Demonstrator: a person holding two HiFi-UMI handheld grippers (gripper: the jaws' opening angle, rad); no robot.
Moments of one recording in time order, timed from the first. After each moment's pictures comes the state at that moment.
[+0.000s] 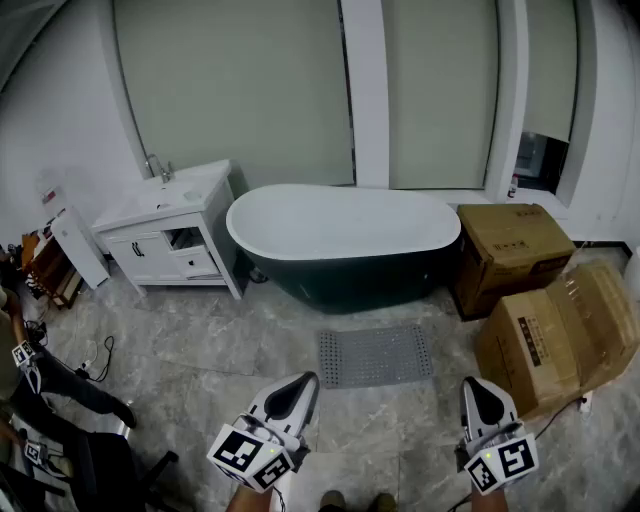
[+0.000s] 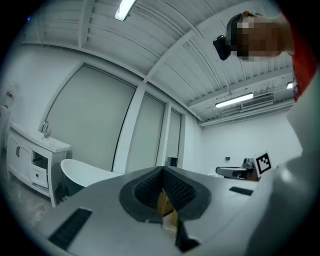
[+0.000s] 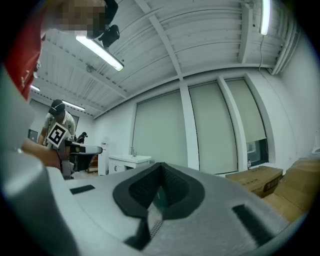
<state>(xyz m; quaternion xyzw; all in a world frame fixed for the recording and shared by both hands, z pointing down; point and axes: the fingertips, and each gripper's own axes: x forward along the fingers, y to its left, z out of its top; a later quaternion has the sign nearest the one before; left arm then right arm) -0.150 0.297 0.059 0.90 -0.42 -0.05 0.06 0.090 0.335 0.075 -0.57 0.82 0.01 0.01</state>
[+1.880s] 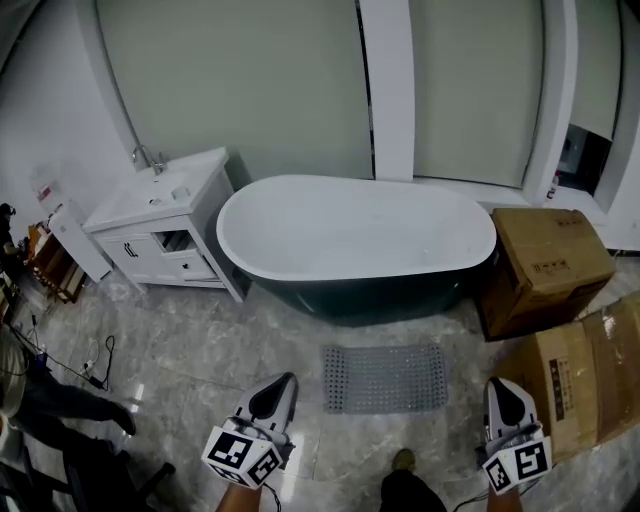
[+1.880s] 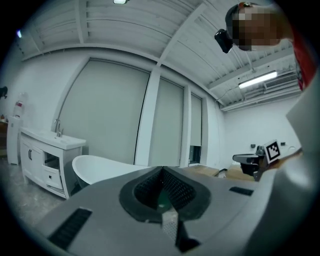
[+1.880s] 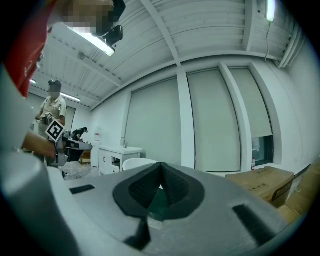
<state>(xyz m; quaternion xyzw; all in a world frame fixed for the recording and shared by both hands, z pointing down) -0.163 0.042 0.143 0.85 -0.52 0.01 0.07 0.161 0.072 0.138 -0.57 0.82 0.00 -0.03</state>
